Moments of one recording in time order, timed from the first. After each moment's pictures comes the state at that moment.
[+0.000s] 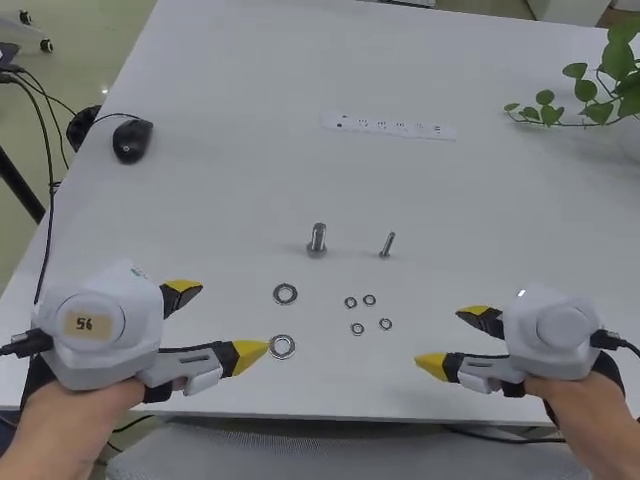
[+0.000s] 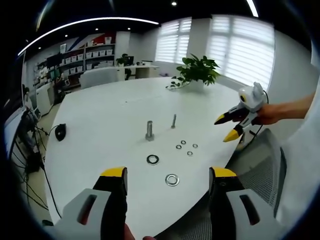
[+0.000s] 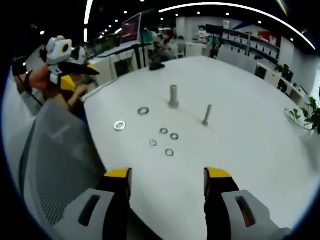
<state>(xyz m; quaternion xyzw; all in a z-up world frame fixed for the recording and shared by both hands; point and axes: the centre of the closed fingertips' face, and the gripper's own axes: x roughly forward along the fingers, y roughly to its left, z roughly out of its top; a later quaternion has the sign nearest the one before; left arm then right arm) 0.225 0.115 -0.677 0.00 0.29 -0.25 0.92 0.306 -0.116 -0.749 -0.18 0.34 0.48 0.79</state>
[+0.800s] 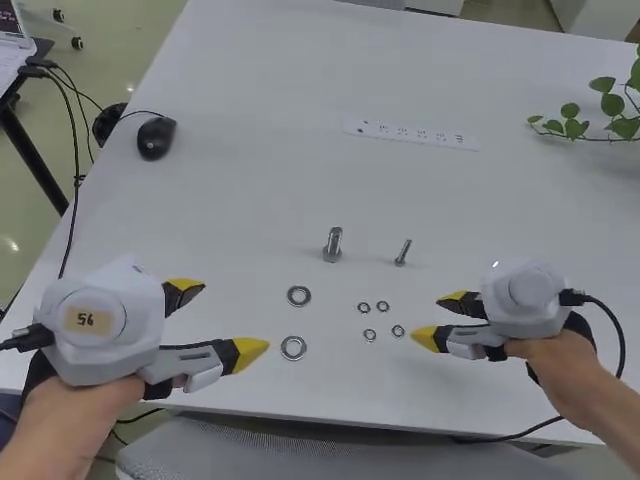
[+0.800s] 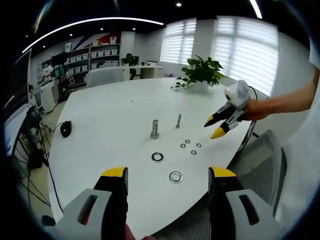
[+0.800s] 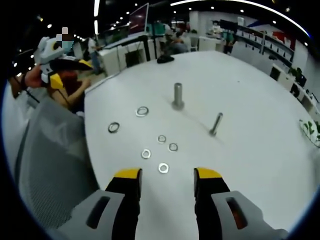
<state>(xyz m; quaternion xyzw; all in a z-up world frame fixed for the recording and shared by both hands) 0.219 0.125 -0.676 0.00 0.29 -0.23 0.93 0.338 -0.082 -0.773 -0.22 0.36 0.52 0.75</state>
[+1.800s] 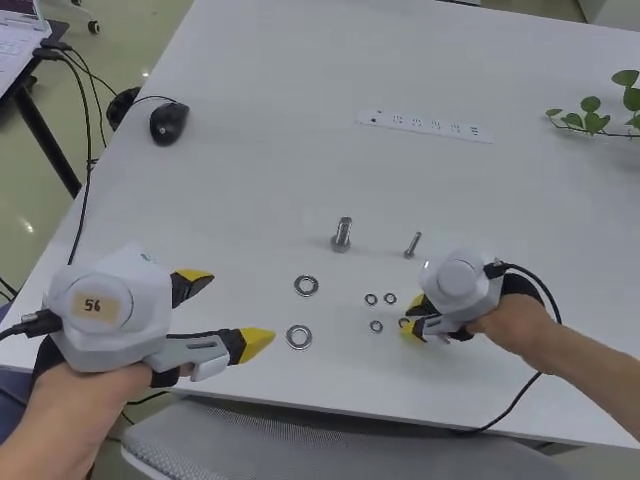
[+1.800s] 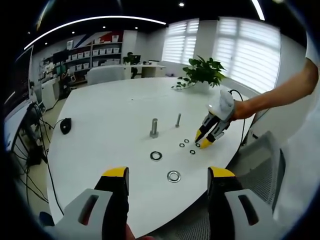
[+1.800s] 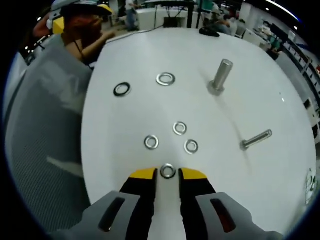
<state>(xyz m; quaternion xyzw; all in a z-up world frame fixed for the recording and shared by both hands) 0.217 0.122 -0.678 -0.01 0.29 -0.23 0.93 0.332 -0.064 -0.824 -0.38 0.38 0.58 0.61</state>
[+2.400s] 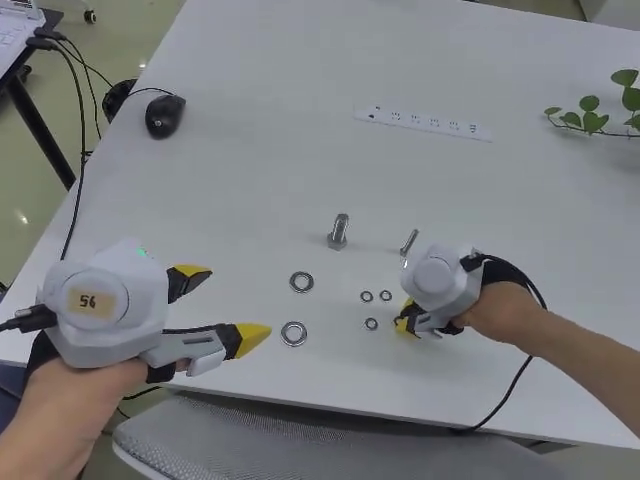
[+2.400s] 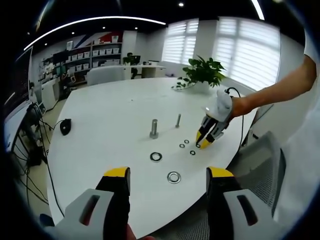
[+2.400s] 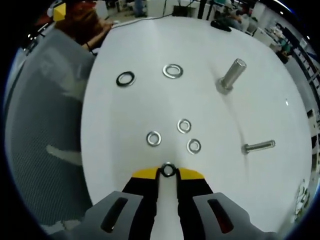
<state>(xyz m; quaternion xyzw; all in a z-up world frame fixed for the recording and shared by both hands) 0.220 0.122 -0.679 -0.01 0.29 -0.23 0.93 0.332 -0.067 -0.826 -0.43 0.40 0.57 0.58</state>
